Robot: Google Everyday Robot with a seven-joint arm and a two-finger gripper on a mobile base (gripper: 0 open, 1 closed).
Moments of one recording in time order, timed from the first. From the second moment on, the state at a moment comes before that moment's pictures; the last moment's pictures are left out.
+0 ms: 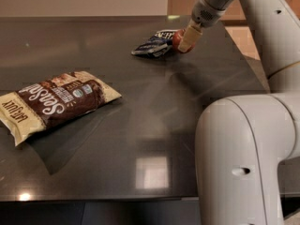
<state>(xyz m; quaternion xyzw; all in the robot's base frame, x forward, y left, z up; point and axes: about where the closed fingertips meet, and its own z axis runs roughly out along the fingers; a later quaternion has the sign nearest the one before) 0.753 -0.136 0.908 -0.55 0.80 0.04 0.24</state>
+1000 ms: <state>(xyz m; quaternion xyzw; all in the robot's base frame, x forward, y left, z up) 0.778 -0.141 0.879 -0.53 0.82 0.04 0.22</state>
